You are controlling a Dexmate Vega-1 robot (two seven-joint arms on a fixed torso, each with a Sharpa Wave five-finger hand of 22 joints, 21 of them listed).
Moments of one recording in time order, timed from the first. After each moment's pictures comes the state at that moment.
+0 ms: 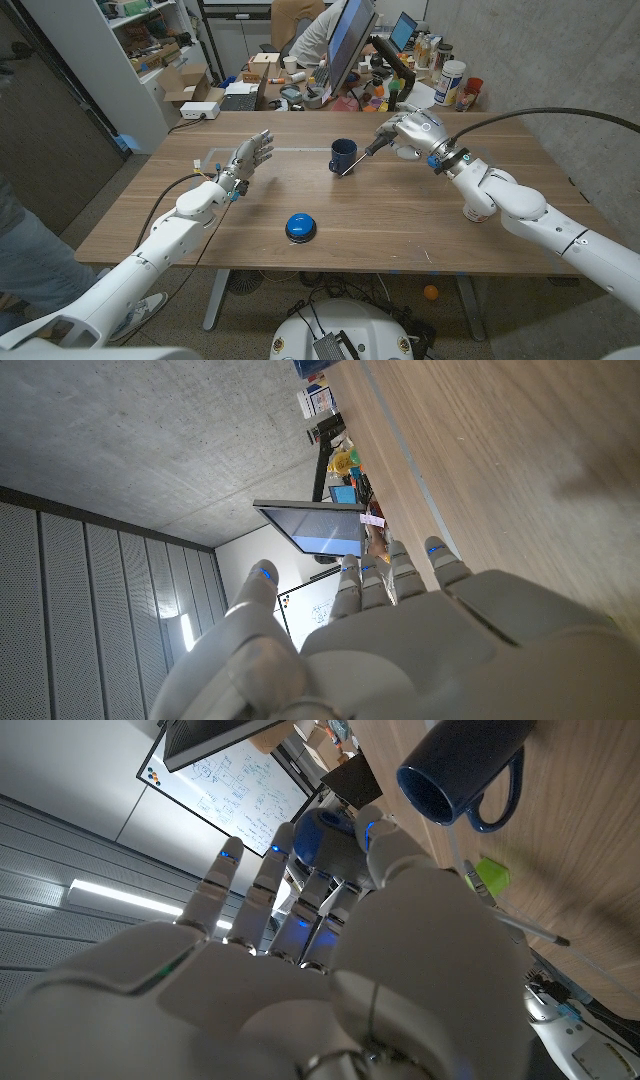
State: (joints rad) left arm 0.94 0.65 0.31 -1.52 -0.61 -0.10 -0.05; left_hand 0.21 0.08 0.47 -0.11 0.17 0.15 0.09 0.19 0.18 0.05 0.03 0.21 0.20 0.06 0.12 0.19 0.18 -0.03 0.20 0.20 0.18; right arm -0.86 -0.90 -0.51 -1.80 -1.09 0.05 -0.48; right_hand 0.92 -0.07 0.59 -0.15 0.28 0.77 -0.24 0.49 0.21 0.85 -0.20 0.32 0.20 0.70 -0.07 0.32 0.20 0.40 0.14 0.20 0.17
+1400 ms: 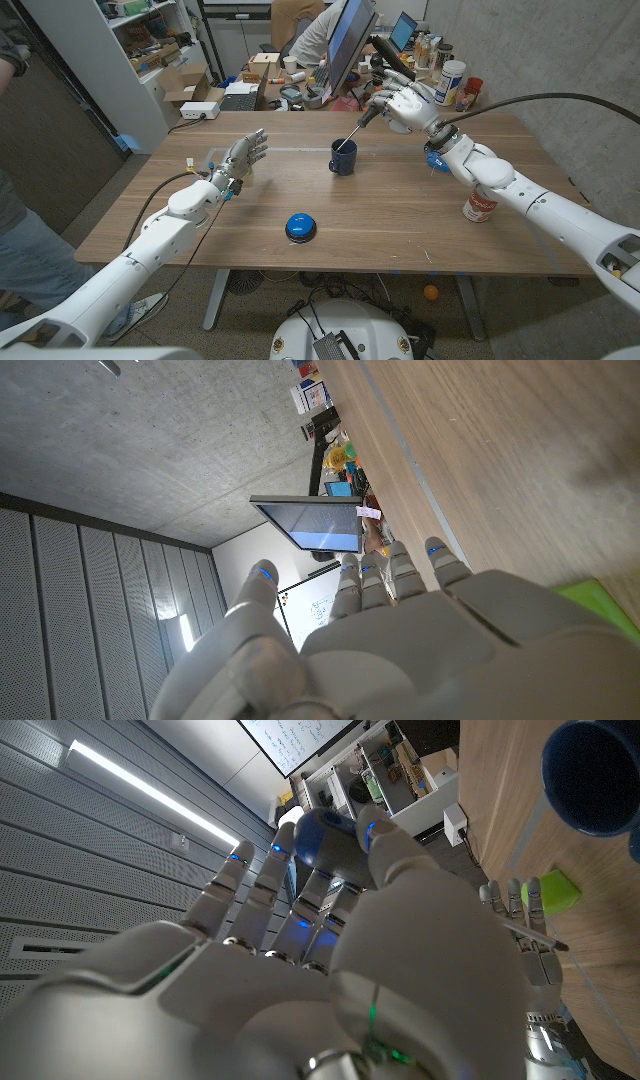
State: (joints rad) left arm 0.97 0.69 0.29 -1.56 -0.62 -0.08 -0.03; left_hand 0.21 0.08 0.47 -0.11 0.17 0.15 0.09 0.19 0.18 0.05 0.03 0.21 0.20 0.06 0.12 0.19 0.18 -0.04 0.20 0.20 0.18; right arm -0.53 -0.77 -0.72 -1.44 -1.29 0.03 -0.84; right_hand 0.92 -0.07 0.59 -0.15 0.28 0.77 -0.24 0.49 0.19 0.87 -0.19 0.27 0.19 0.73 -0.07 0.30 0.22 0.41 0.08 0.20 0.17
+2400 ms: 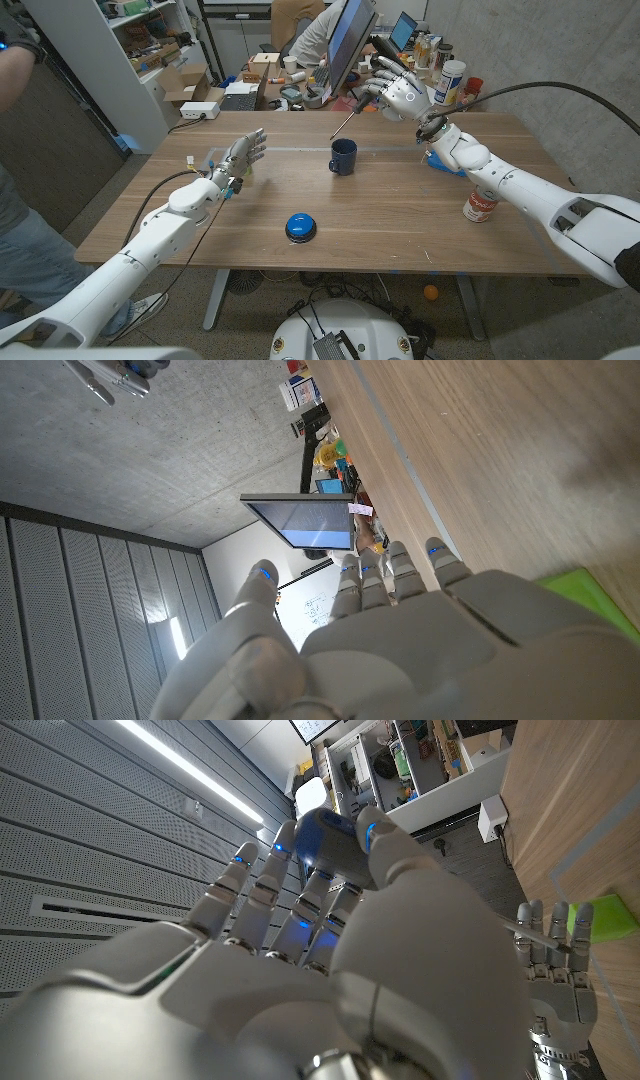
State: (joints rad) left arm 0.96 0.70 0.29 -1.60 -0.61 -0.01 0.02; left_hand 0.21 0.08 0.47 -0.11 0.17 0.14 0.09 0.19 0.18 0.05 0.03 0.21 0.20 0.06 0.12 0.19 0.18 -0.04 0.20 0.20 0.18; right arm -0.30 -0.58 -0.83 -1.04 -1.34 0.01 -1.09; right_hand 0.92 -0.07 0.60 -0.15 0.28 0.77 -0.24 0.49 0.20 0.88 -0.19 0.26 0.20 0.75 -0.08 0.30 0.23 0.41 0.05 0.20 0.17
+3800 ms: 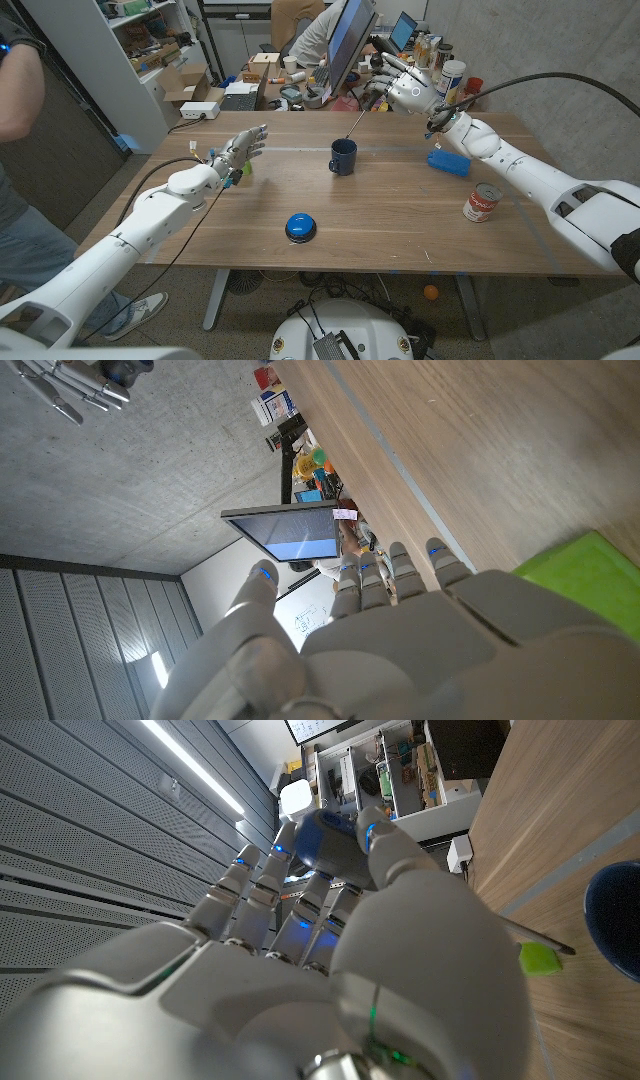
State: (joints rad) left arm 0.91 0.77 0.30 -1.69 -0.59 0.19 0.06; left_hand 0.21 0.08 0.47 -0.11 0.17 0.14 0.09 0.19 0.18 0.05 0.03 0.21 0.20 0.05 0.12 0.19 0.18 -0.05 0.20 0.20 0.18; right arm -0.27 -0.59 -0.77 -0.97 -1.52 0.04 -1.12; right_hand 0.92 -0.07 0.60 -0.15 0.28 0.77 -0.24 0.49 0.21 0.89 -0.19 0.24 0.20 0.75 -0.08 0.28 0.25 0.40 0.04 0.20 0.17
